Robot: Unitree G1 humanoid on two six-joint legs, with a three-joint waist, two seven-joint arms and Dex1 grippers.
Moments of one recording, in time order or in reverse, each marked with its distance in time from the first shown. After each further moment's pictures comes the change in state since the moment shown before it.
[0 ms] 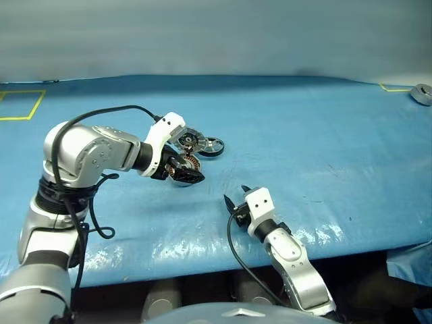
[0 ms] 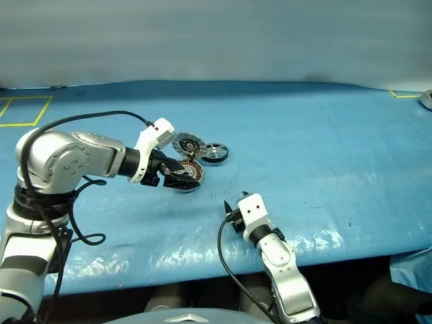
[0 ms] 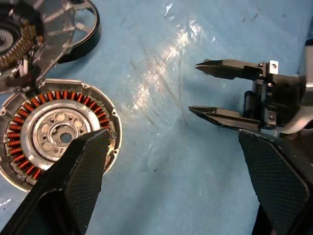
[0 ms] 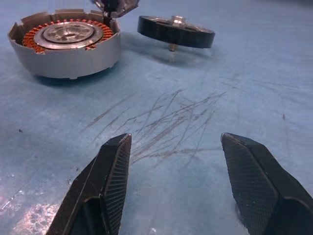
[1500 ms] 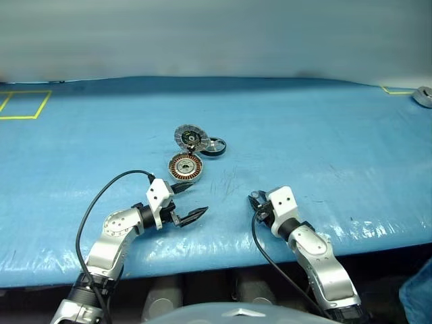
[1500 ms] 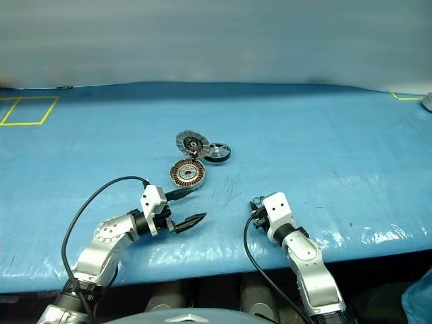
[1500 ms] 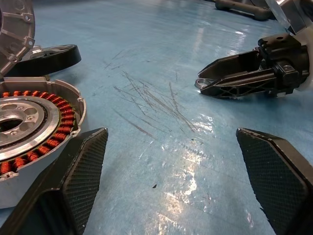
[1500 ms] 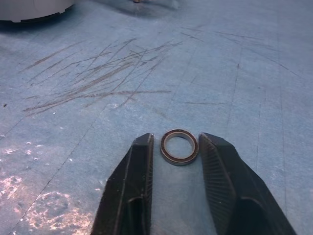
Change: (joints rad) left arm 0.684 -0.306 -0.046 0.380 0.369 -1.401 -0.120; right arm -0.010 -0.124 -0.140 0.095 0.086 0.015 0.084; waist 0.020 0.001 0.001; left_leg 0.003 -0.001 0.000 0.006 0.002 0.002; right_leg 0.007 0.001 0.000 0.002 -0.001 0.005
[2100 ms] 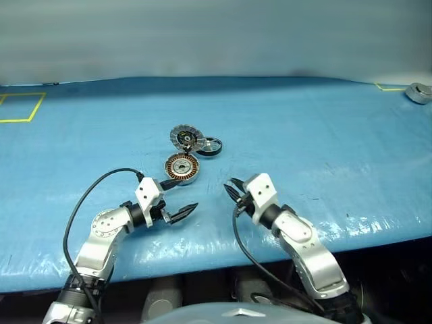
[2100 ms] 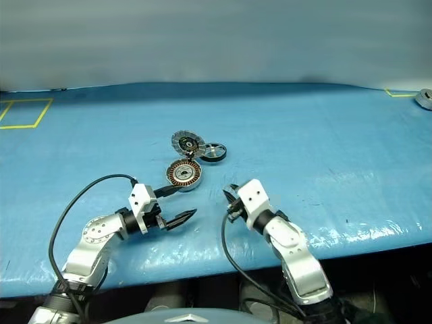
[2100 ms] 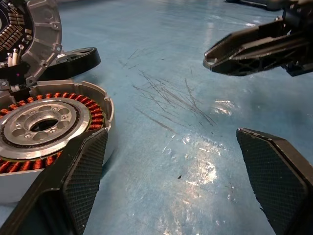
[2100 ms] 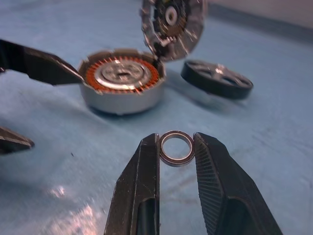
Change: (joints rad) left arm 0.020 0.052 0.064 -0.009 0.006 -0.044 0.012; right arm -0.167 0.032 0.161 -0.155 0.018 0.093 0.092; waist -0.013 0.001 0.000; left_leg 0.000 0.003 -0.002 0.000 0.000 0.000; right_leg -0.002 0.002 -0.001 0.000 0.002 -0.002
